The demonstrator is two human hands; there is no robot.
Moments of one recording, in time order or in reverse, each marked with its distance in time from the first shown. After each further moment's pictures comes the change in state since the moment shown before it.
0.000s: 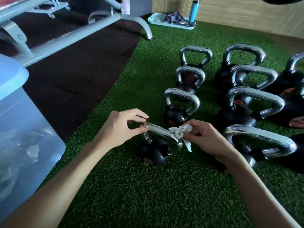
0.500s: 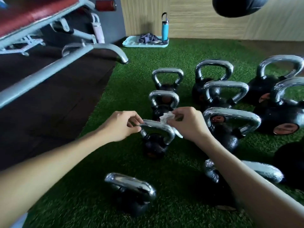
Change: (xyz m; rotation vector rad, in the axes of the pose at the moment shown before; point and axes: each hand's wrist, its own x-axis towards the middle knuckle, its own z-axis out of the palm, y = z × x) left_hand 0.184 0.017 0.027 0.182 -0.311 -0.093; right_hand 0.105 -0.018 -0.093 -0.386 0.509 -0.014
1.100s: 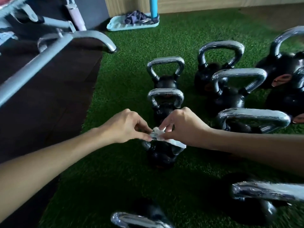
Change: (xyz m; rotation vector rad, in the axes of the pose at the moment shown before) left_hand 0.088 -0.019 -0.010 0.121 -0.304 0.149; right_hand 0.060 -0.017 0.022 -0.176 -0.368 -0.130
